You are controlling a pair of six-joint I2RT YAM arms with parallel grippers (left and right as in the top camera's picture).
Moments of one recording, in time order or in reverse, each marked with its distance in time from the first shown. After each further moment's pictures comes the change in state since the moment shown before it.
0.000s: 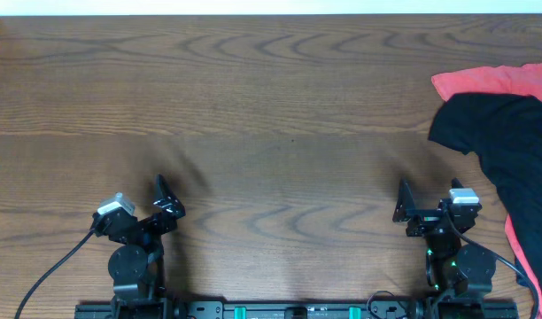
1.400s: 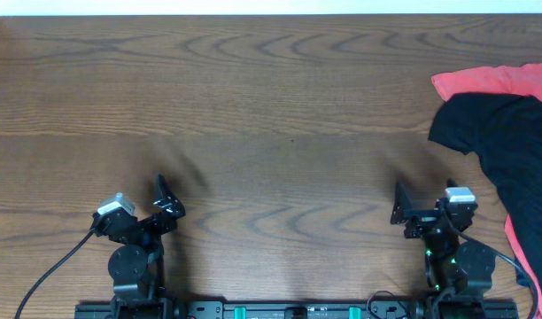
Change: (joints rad) left arm 0.000 0.000 0.000 0.000 0.000 0.000; right arm 0.000 0.037 0.019 -0.042 -0.041 0.000
